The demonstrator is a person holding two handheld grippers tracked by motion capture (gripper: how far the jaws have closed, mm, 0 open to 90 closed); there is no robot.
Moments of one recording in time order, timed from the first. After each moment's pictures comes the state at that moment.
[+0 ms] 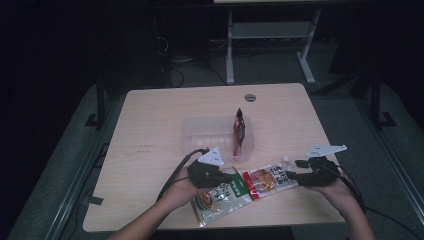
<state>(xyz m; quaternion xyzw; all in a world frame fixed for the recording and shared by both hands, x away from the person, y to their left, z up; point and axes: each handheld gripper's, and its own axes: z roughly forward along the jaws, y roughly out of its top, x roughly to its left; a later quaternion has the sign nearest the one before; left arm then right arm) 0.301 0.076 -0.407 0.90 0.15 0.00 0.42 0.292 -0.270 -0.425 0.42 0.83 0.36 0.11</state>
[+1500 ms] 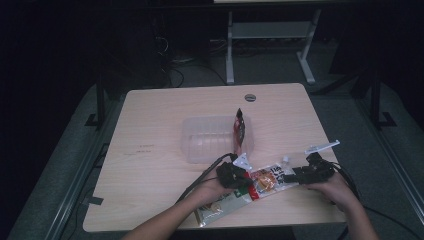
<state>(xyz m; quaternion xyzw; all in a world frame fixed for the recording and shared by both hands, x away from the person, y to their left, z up) 0.323 0.015 -0.466 0.92 0.14 -0.01 0.37 0.323 -0.285 -0.465 0.43 0.82 0.37 -0.05</state>
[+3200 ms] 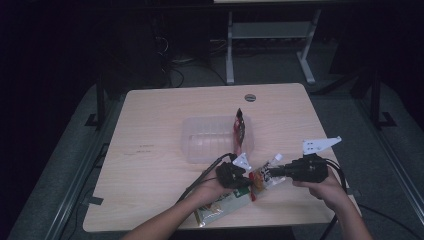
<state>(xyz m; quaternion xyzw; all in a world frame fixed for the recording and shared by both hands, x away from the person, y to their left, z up) 0.323 0.015 -0.465 0.92 0.15 -0.01 0.36 0.300 -0.242 -0.405 0.24 0.81 0.53 -0.05</state>
